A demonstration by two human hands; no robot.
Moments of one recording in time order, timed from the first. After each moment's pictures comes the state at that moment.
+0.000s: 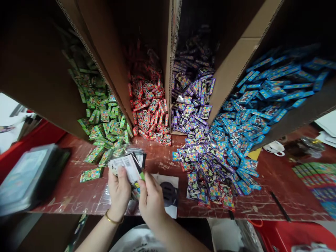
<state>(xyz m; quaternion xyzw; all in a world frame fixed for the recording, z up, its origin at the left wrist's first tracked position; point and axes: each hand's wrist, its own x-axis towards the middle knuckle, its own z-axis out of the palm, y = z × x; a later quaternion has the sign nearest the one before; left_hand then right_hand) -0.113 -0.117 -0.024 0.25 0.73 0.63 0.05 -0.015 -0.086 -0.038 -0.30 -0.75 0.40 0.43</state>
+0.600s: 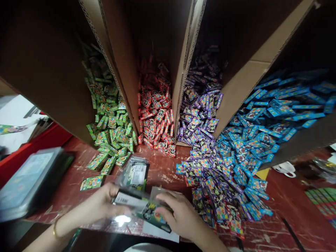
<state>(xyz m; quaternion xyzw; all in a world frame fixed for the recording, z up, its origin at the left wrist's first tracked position) -0.185 -0.150 0.023 0.51 0.61 0.33 0.51 0.044 -0.035 -0.009 -0.19 -0.90 0.37 0.15</state>
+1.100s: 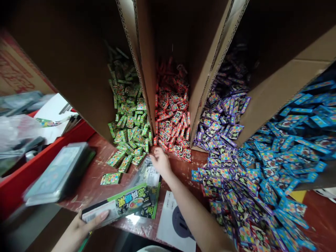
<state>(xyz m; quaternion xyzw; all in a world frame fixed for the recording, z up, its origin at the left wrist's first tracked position) -0.206 -0.251 -0.018 0.08 0.73 0.59 0.35 -0.150 0.023 -0.069 -0.31 -0.75 0.51 0.27</state>
